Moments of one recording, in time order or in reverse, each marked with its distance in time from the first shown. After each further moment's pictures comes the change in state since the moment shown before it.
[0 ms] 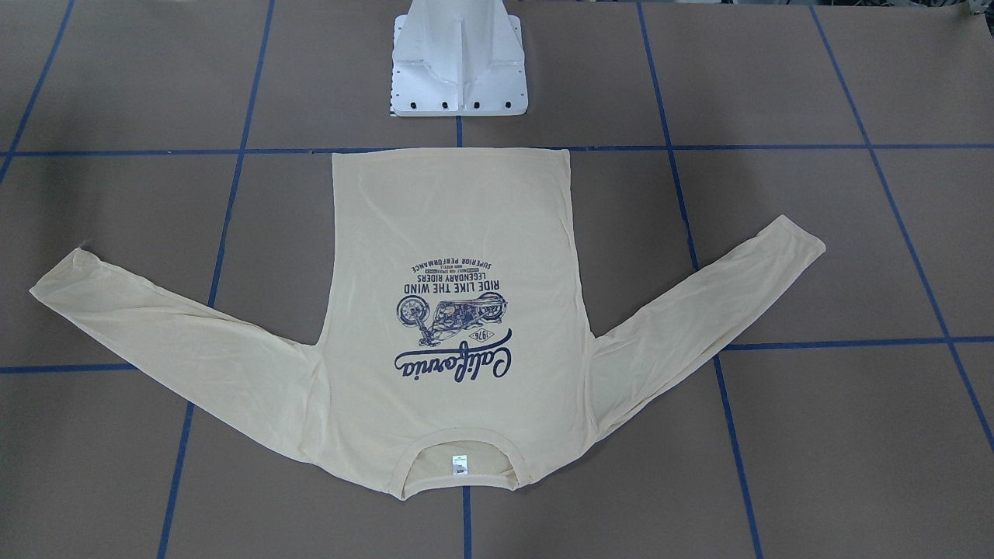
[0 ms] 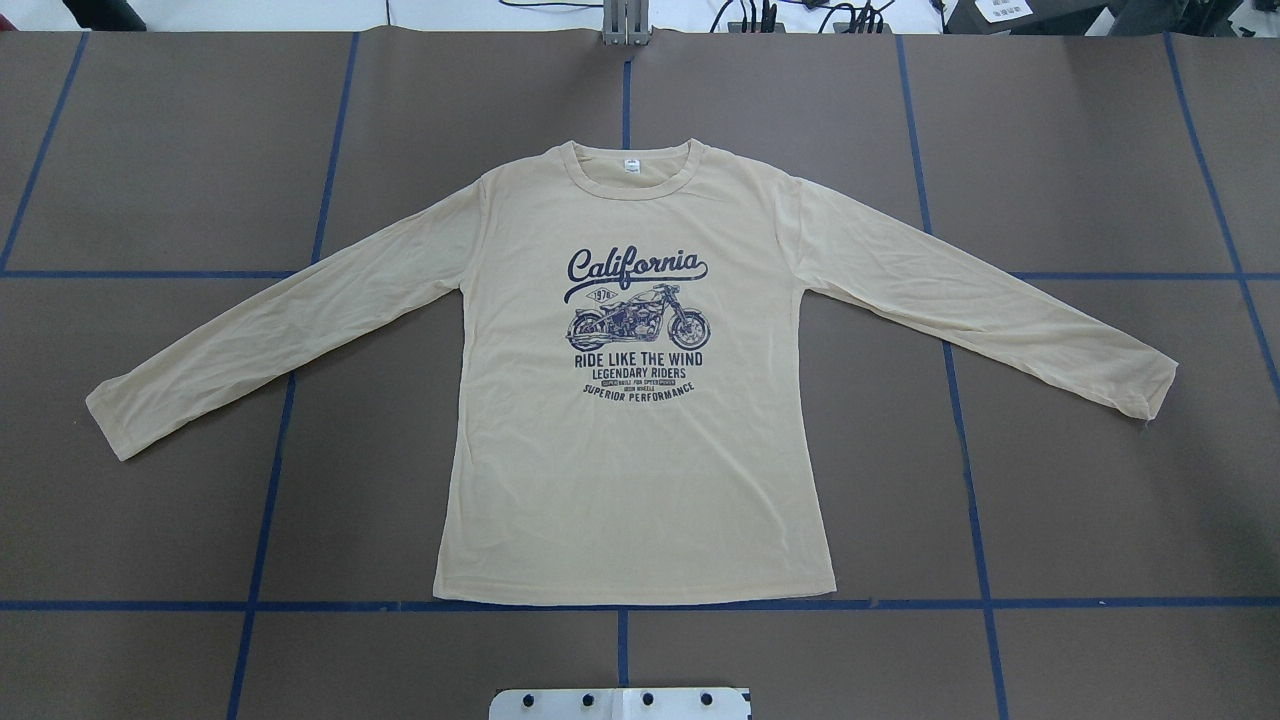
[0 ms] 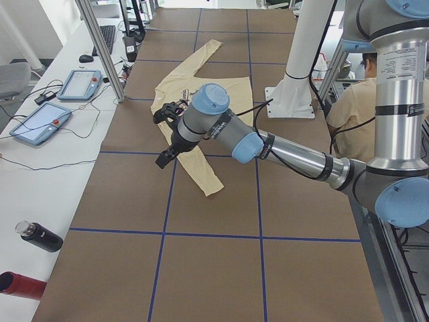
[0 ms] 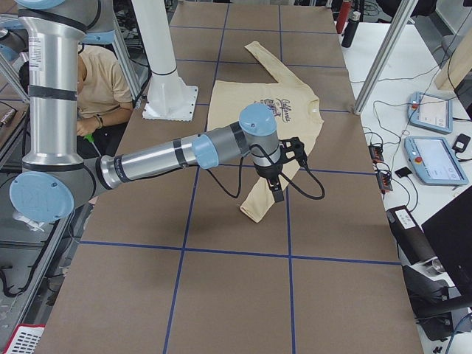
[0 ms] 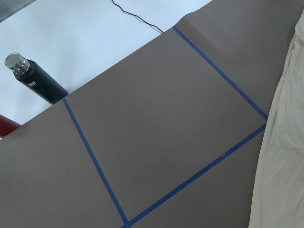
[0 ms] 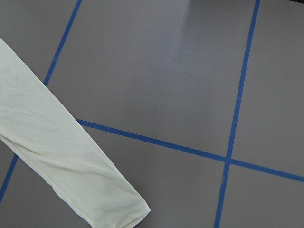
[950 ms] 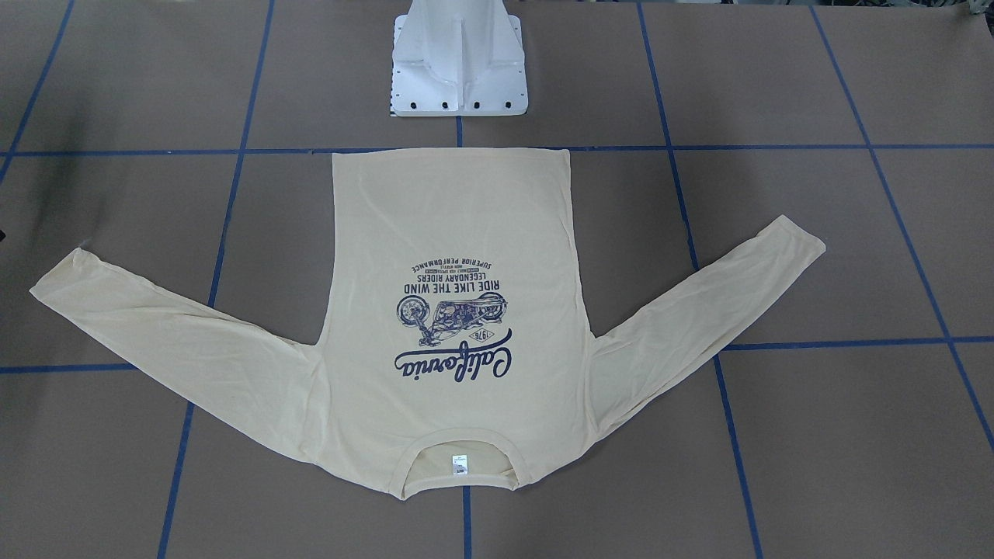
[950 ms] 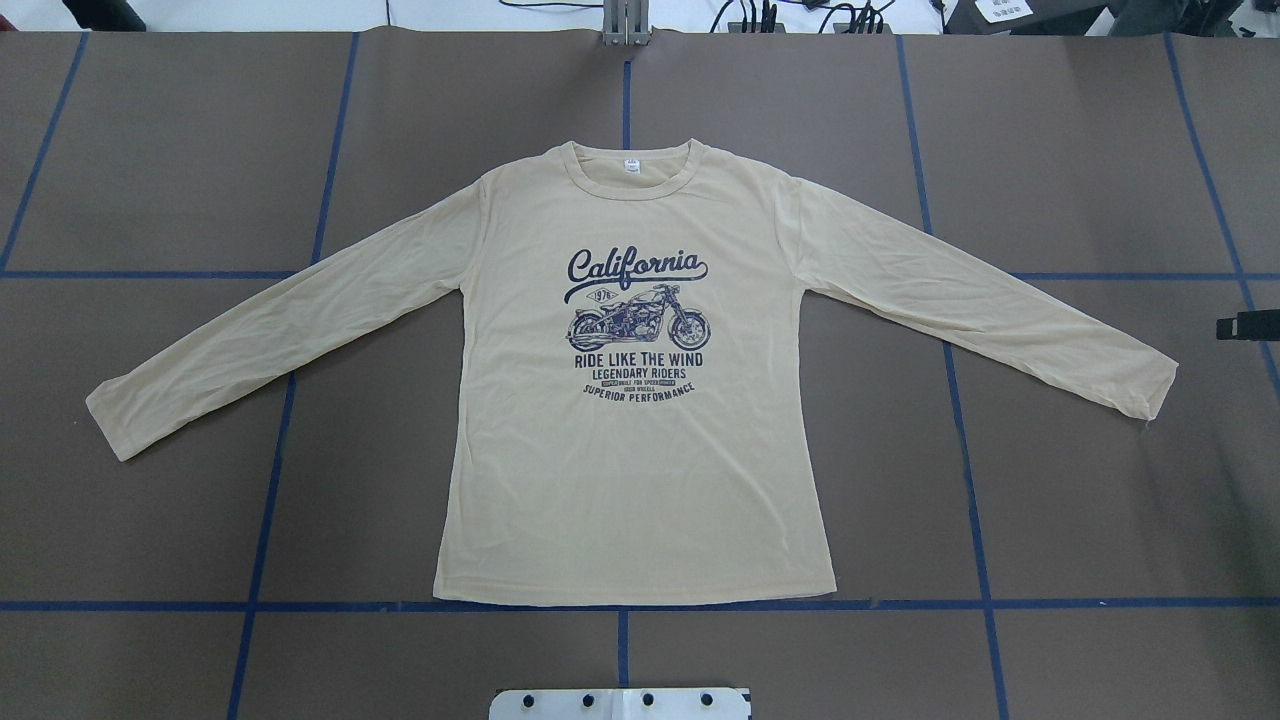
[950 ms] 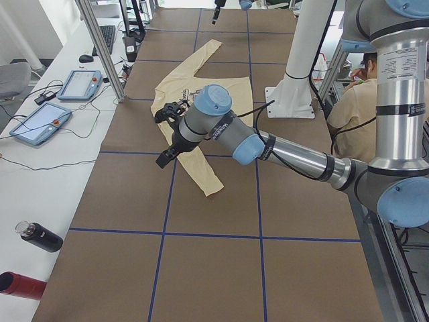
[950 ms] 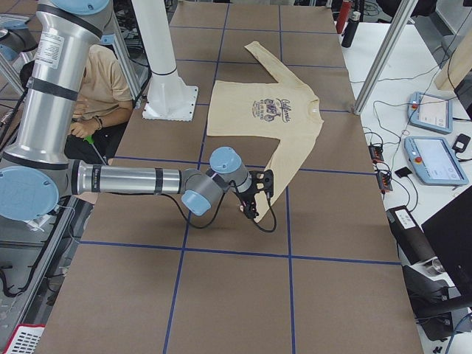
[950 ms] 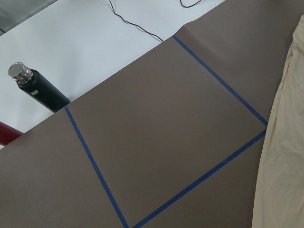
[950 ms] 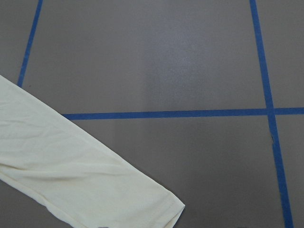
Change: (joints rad) left arm 0.001 0.009 0.000 -0.020 0.004 -0.001; right arm -0.328 -0.178 -0.214 0.744 -0.233 0.668
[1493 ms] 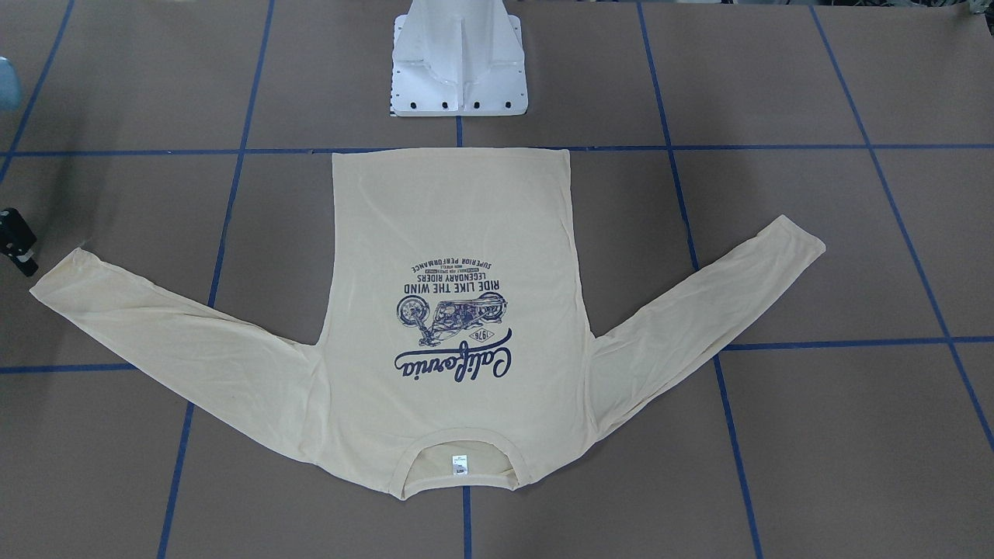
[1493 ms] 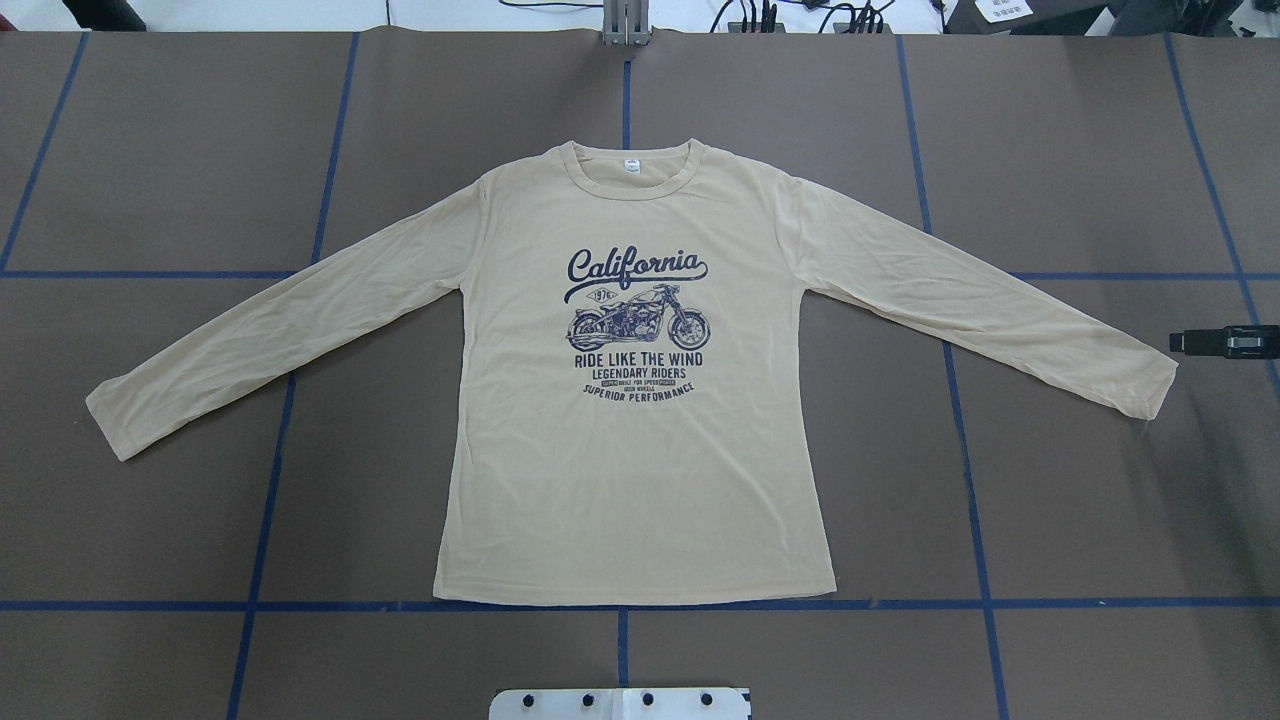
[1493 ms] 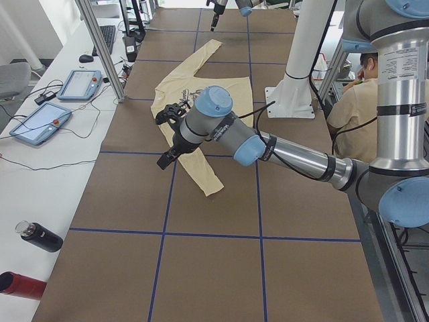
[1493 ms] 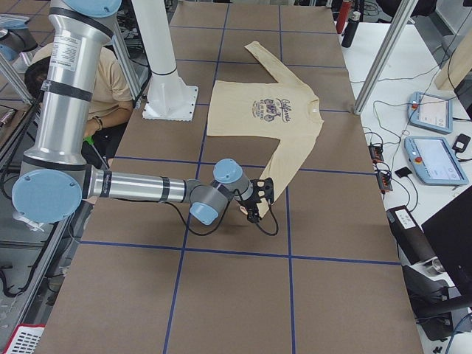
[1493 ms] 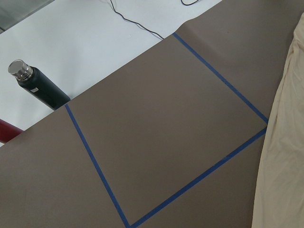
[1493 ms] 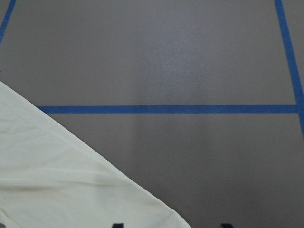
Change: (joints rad) left arm 0.000 0.007 0.000 -0.001 0.001 0.001; right arm -0.110 0.049 -0.143 0.136 -0.103 0.032
